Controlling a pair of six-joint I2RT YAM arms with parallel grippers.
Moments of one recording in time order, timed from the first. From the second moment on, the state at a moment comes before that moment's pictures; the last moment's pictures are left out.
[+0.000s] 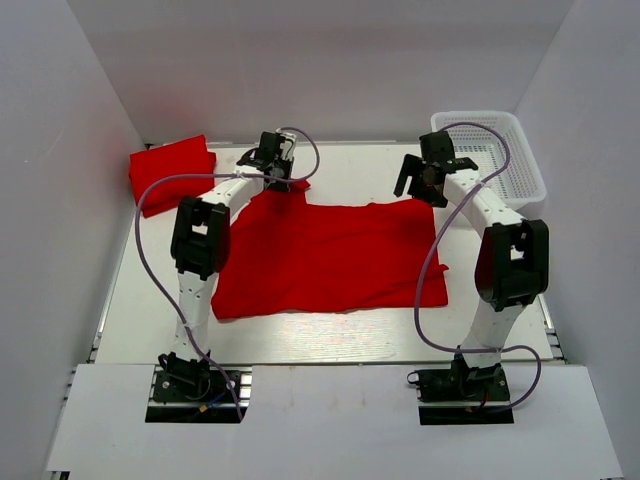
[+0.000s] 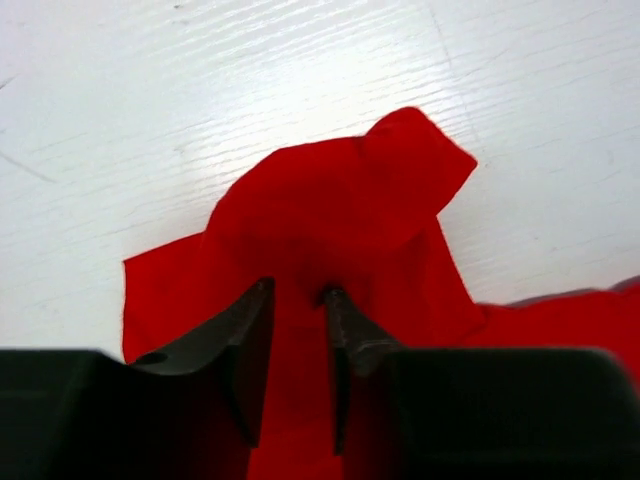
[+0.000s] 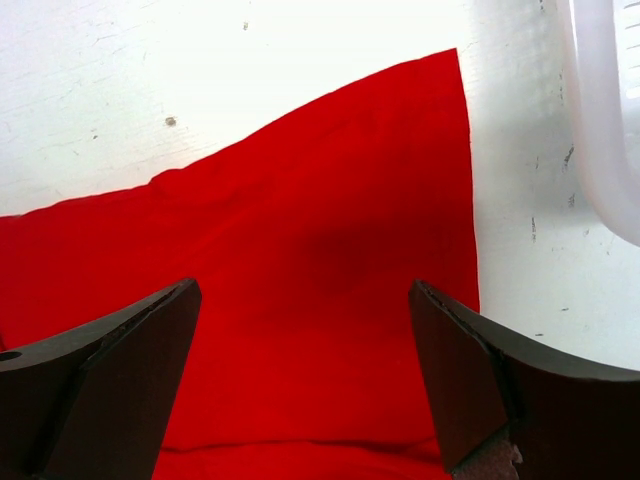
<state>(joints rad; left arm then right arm) -0.33 2.28 1.87 -0.40 -0.07 -0.01 0.22 1.84 1.52 -0.61 0.10 0.41</state>
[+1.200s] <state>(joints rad) -0.32 2.05 1.61 -0.22 -0.01 0.07 0.27 2.08 1.73 -0.65 0.26 0.55</state>
